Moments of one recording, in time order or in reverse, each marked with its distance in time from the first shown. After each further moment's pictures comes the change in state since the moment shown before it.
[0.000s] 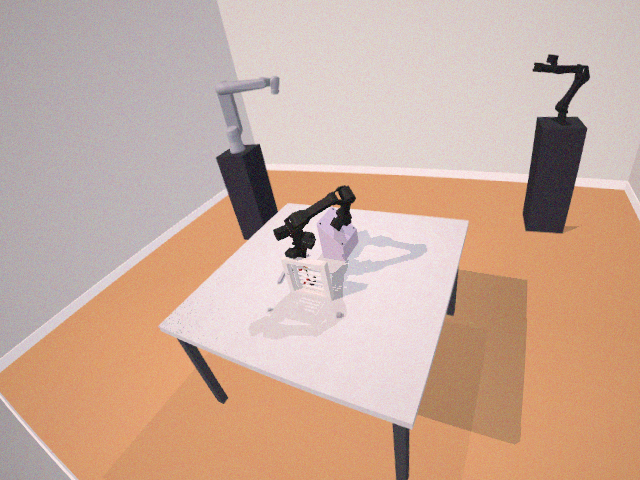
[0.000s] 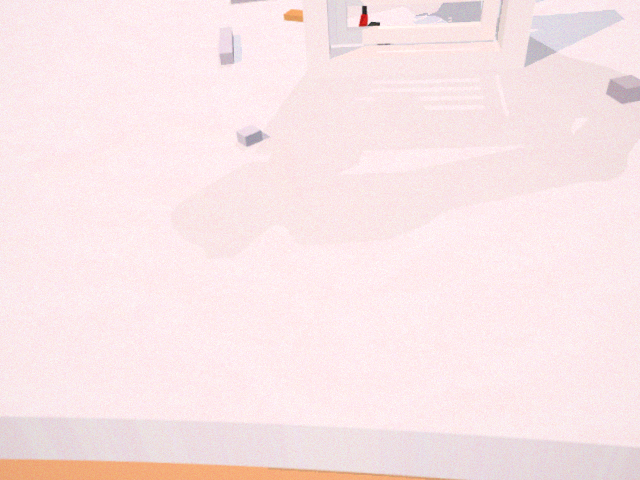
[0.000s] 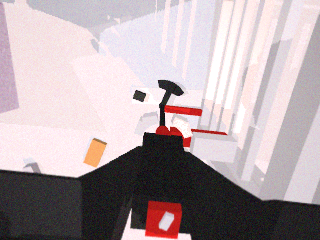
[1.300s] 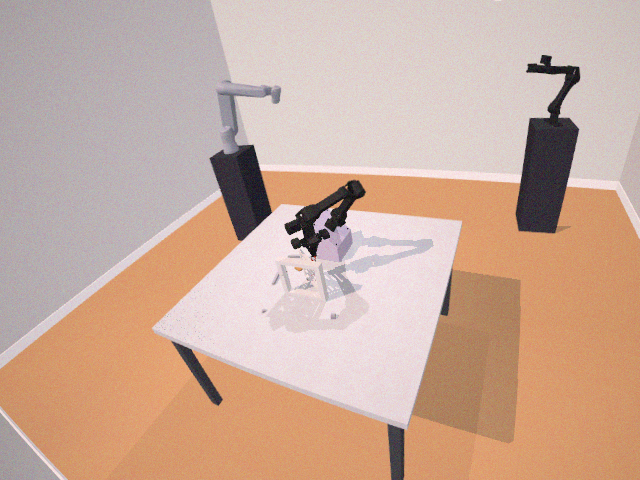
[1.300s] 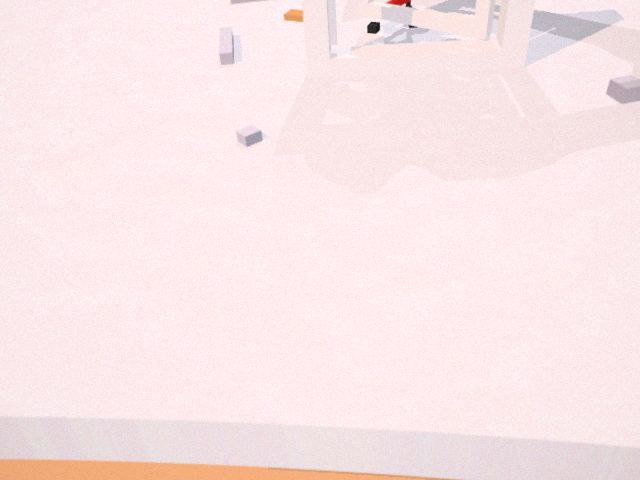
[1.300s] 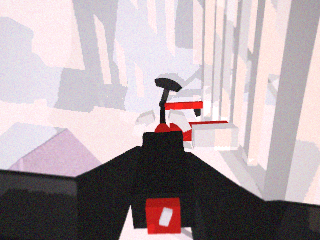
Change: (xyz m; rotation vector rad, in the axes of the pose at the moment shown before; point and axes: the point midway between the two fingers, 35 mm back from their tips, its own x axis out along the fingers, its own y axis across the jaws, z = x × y) arm 0.000 0.072 0.048 0.753 0.003 0.008
